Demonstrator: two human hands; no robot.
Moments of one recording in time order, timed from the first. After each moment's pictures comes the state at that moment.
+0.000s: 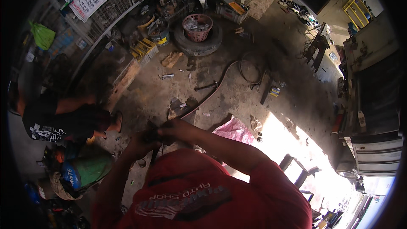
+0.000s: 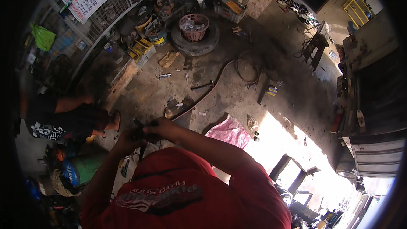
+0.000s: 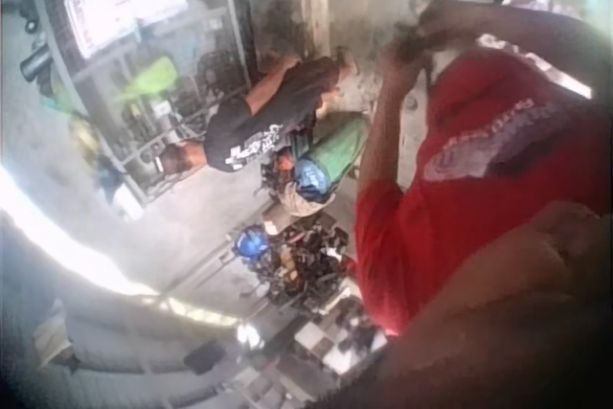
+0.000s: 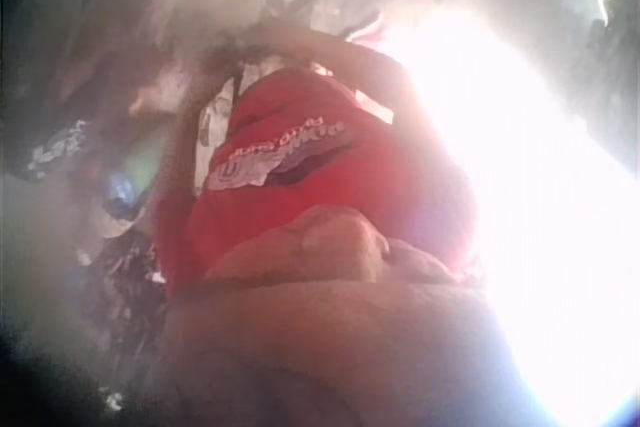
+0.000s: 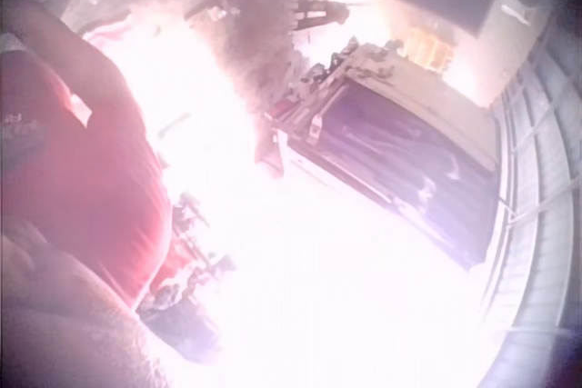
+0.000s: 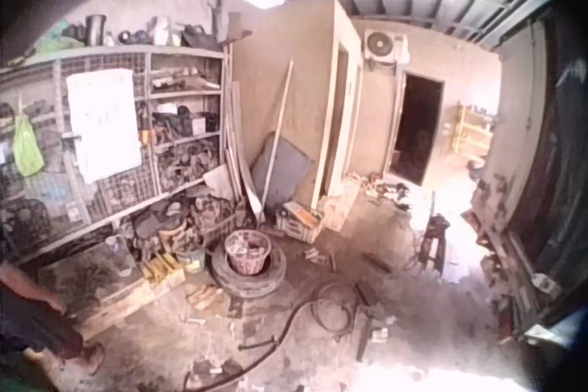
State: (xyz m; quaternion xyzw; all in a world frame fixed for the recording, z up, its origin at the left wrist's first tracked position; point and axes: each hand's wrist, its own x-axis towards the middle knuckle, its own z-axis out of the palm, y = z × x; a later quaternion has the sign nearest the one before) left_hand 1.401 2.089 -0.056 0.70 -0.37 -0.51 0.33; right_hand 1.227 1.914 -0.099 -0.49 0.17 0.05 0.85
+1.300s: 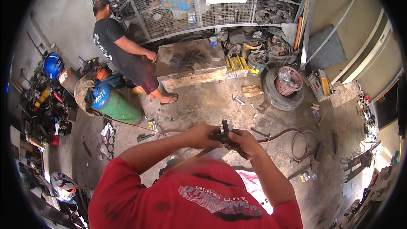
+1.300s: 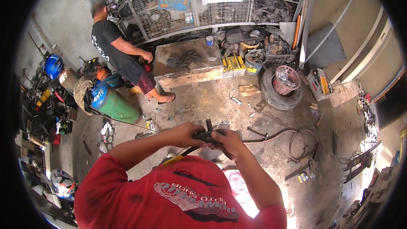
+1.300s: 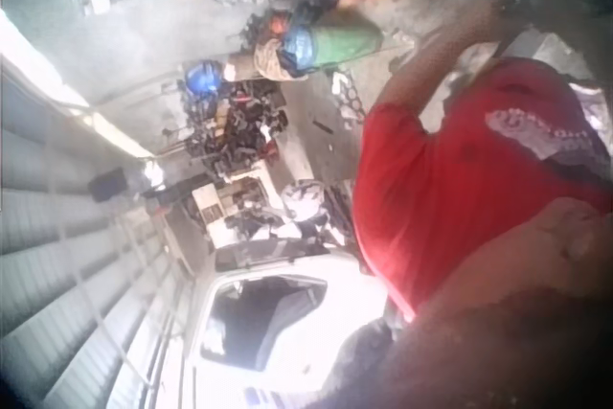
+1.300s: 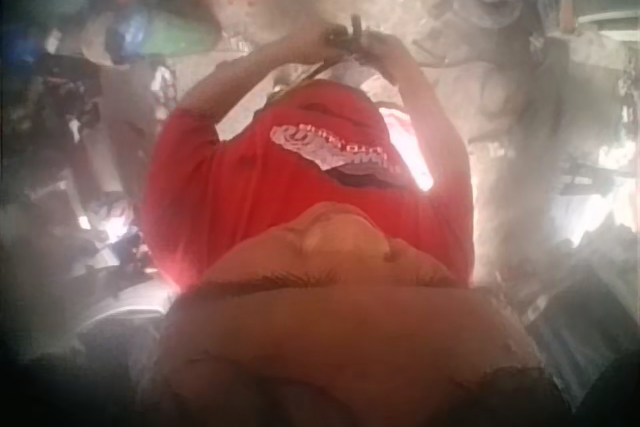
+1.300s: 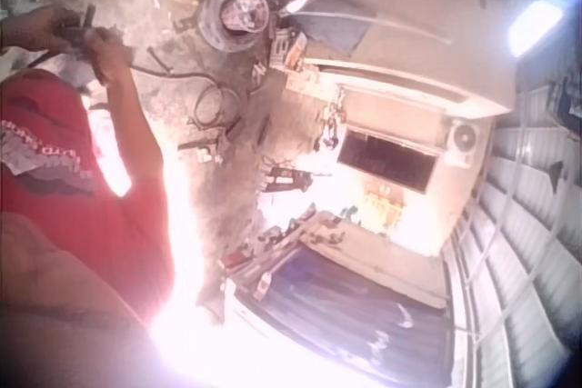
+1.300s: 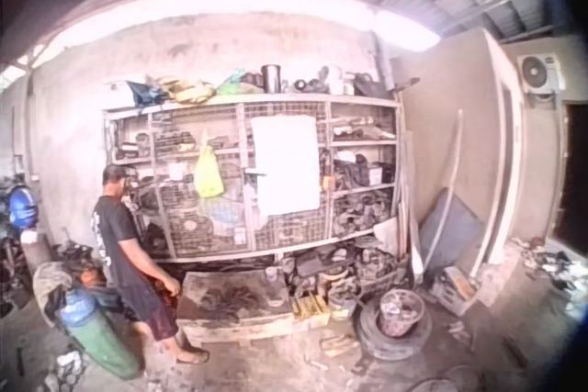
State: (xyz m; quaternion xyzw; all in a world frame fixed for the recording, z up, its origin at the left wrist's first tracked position) left_hand 1.388 2.093 -0.004 0.78 -0.45 -0.35 0.27; right_hand 1.257 1.880 -0.065 -0.43 0.16 0.17 0.87
